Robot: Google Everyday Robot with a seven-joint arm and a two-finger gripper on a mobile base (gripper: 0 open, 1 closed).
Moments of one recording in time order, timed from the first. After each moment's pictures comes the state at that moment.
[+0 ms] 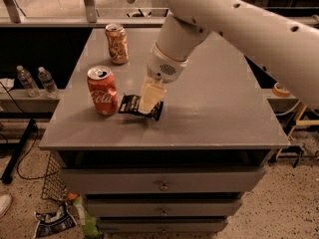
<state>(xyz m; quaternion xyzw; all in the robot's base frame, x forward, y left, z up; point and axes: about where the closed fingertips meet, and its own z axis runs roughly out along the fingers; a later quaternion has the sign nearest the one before) 0.549 0.028 0.856 -0.68 0.70 0.15 0.15</state>
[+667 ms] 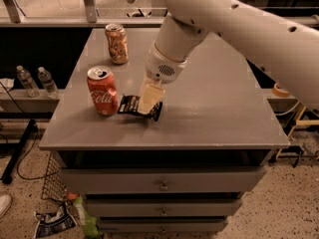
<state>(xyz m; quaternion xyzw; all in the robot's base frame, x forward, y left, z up) 0.549 0.030 0.854 -0.69 0.70 0.15 0.15</state>
